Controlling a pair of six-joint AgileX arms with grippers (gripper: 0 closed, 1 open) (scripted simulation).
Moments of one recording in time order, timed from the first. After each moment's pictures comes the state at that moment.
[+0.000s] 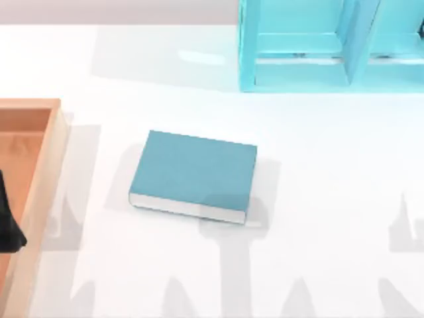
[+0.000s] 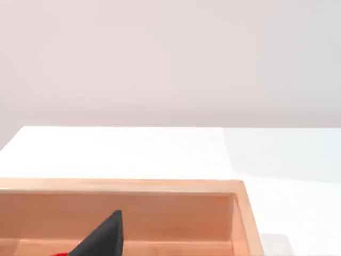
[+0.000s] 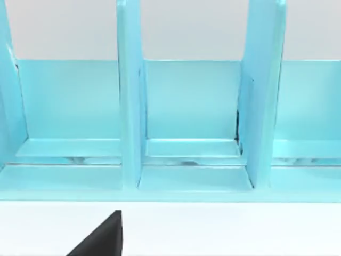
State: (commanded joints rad) left arm 0.01 0.03 0.02 -0.02 0.00 0.00; right arm 0.00 0.00 0.00 0.00 0.00 0.00
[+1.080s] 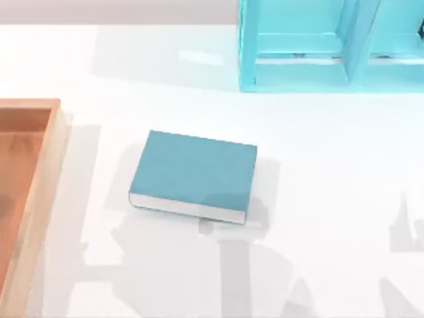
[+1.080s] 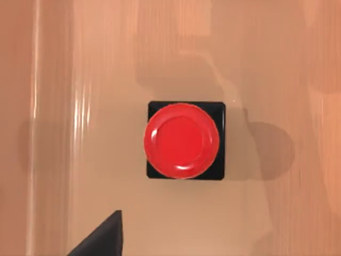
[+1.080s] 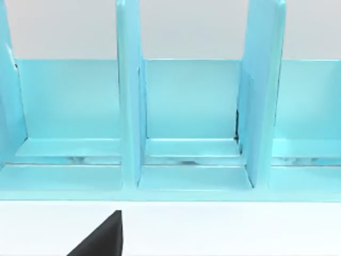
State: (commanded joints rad) left arm 0.19 1.35 1.18 -0.98 0.00 0.21; right arm 0.00 0.00 0.00 0.00 0.00 0.00
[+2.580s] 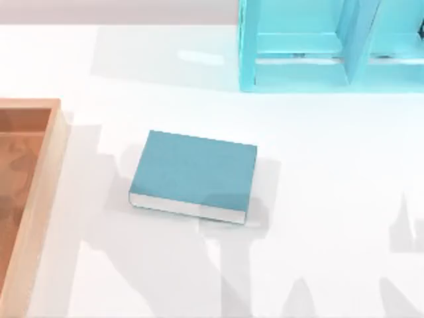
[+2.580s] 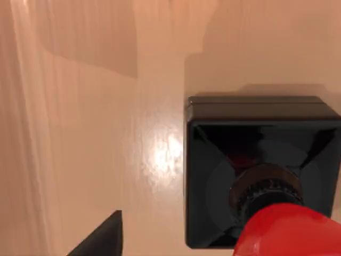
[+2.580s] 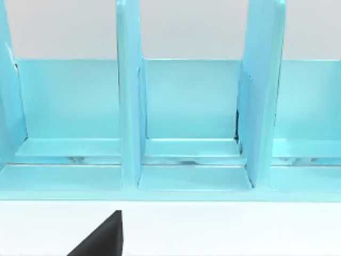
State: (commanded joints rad) left arm 0.26 1.91 1.39 -1.03 0.00 0.29; right arm 0.00 0.00 0.00 0.00 0.00 0.00
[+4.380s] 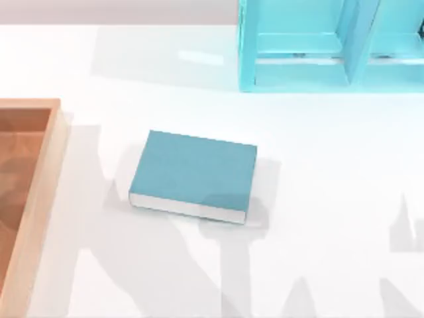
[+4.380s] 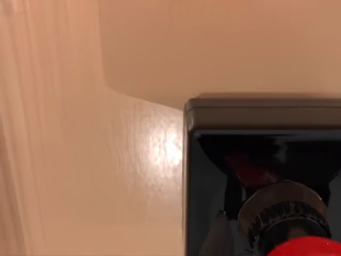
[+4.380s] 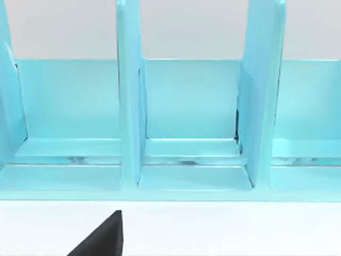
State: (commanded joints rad) left arm 0.26 1.93 1.33 -0.97 0.00 0.29; right arm 0.00 0.00 0.00 0.00 0.00 0.00
